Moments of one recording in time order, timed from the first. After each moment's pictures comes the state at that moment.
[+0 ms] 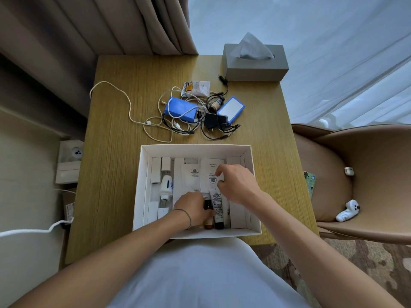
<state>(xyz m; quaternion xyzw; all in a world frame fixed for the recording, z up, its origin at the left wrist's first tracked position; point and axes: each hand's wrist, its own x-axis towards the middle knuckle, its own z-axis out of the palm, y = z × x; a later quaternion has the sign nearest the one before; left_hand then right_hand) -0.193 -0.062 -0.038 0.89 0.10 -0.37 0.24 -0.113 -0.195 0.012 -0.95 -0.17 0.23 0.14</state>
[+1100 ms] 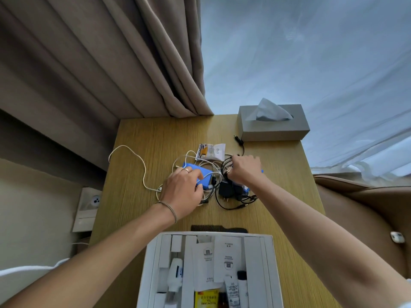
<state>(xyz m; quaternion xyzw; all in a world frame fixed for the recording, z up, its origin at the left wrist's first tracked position) 0.004 0.046 0.040 0.98 0.05 -0.01 0.17 0.150 -0.118 -0.028 -0.96 -0.18 0.20 -0.01</state>
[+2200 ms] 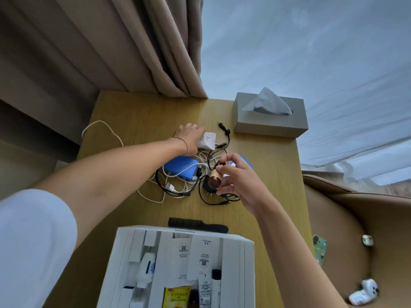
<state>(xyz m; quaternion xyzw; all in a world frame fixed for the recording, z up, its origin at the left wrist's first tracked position) 0.175 0.057 -0.049 0.98 0.01 -0.19 0.05 0.094 -0.149 0.056 -0.66 0.07 0.40 0.63</state>
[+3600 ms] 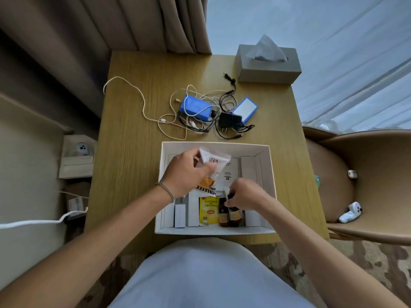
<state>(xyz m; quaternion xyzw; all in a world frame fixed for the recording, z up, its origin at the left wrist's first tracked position) -0.167 0.021 0.045 0.85 0.13 -0.12 0.49 -0.132 -0.178 0.002 -0.90 -0.12 0.42 0.09</state>
